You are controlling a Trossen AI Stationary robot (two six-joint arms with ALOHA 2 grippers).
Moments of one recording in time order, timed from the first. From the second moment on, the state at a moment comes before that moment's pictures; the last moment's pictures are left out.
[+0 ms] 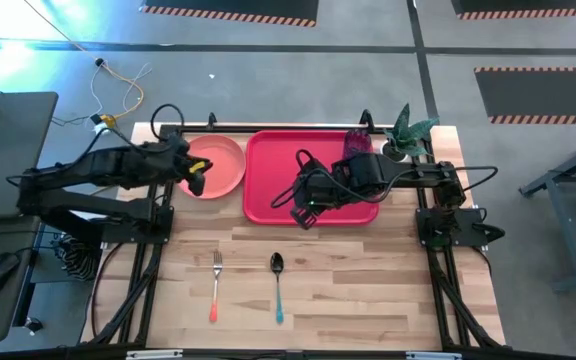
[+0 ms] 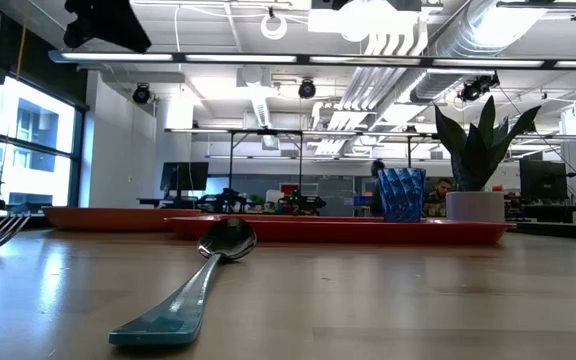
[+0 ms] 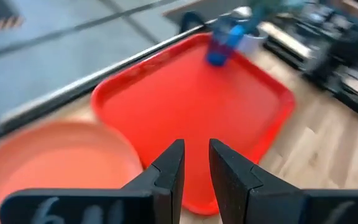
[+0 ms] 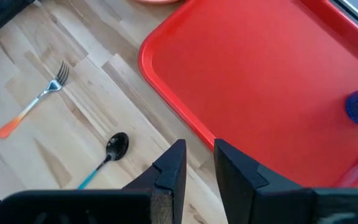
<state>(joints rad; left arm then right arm) 0.10 0.75 0.97 -0.86 -0.42 -0.60 0.15 1.94 2.30 -1.53 0.31 0.84</state>
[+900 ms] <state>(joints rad) 0.10 0.98 0.97 -1.26 -0.03 -1.12 0.14 1.94 2.30 -1.57 0.33 0.70</state>
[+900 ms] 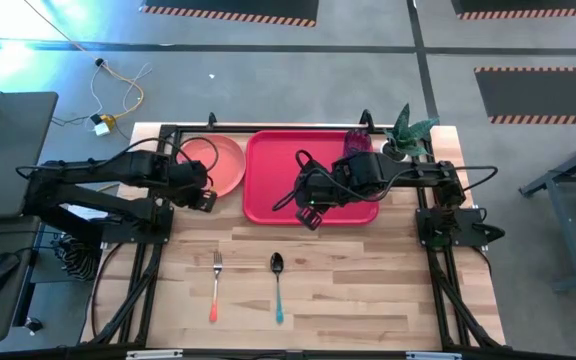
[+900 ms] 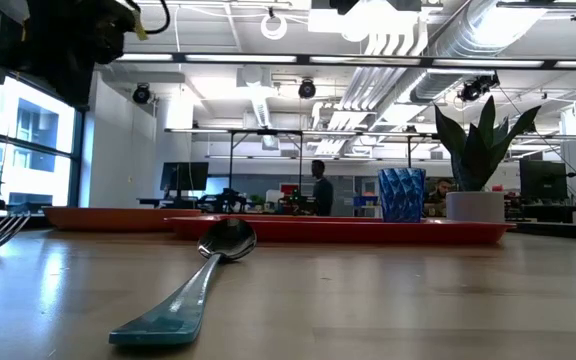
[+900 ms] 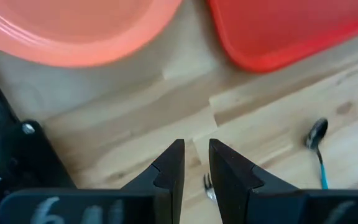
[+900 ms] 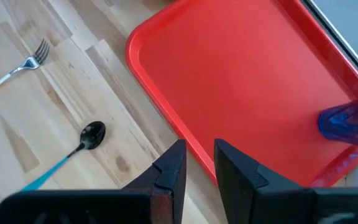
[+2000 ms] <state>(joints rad) -0.35 1.06 0.97 -1.44 0.10 -1.55 0.14 1.94 2.30 -1.57 0.33 0.65</state>
